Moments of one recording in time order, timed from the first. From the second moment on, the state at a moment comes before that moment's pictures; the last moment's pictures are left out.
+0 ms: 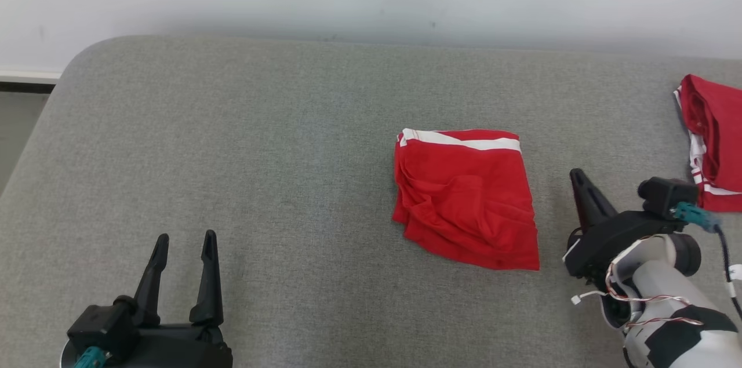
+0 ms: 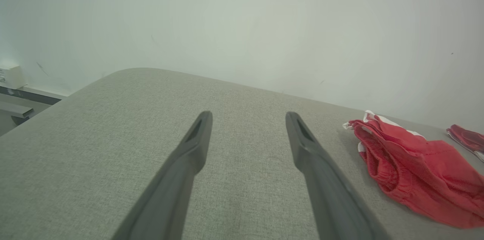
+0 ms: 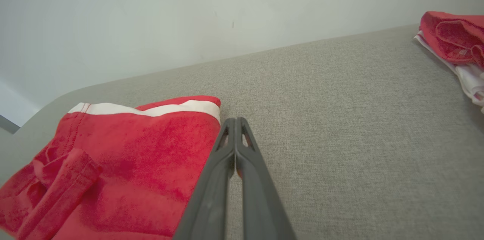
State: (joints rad) left arm -0.09 0.05 0.02 0.14 -0.26 -0.11 -0.26; right arm -0.61 -0.32 0.46 0.85 0.79 0.13 -0.24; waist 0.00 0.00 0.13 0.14
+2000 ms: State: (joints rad) left arm -0.02 0.05 0.07 0.15 -0.16 -0.12 -0.26; right arm -0.05 -0.17 0.08 0.16 0.32 0.13 -0.26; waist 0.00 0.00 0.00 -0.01
